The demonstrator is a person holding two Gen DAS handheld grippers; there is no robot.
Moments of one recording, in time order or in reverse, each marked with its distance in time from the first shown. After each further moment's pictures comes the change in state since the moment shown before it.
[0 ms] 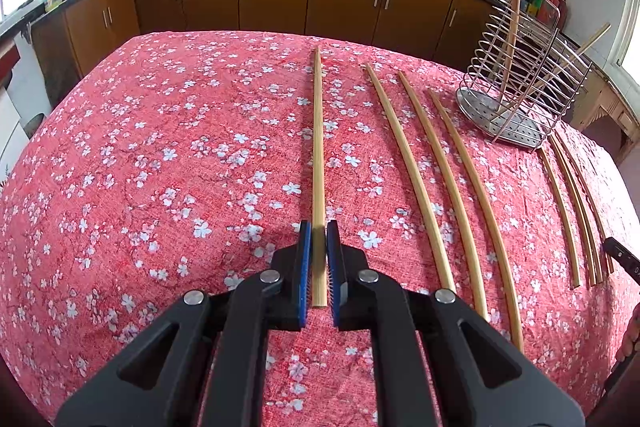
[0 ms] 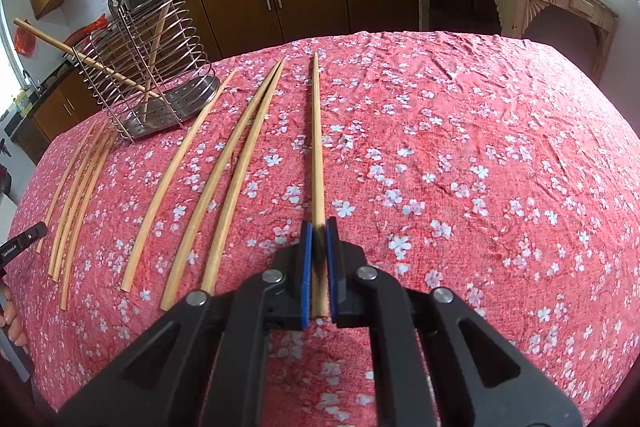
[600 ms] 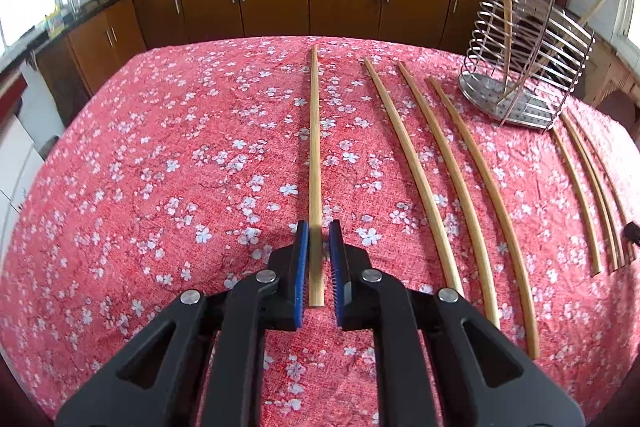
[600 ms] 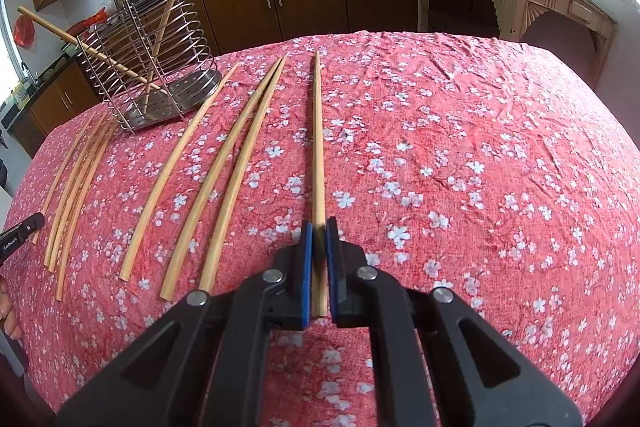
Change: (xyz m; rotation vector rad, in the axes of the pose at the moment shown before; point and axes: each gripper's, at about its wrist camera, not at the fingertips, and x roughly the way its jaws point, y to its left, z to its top) left arm 0.000 -0.018 -0.002 0.090 0.004 0.095; right arm -0.004 0.004 -0.005 -0.023 0.002 -0.021
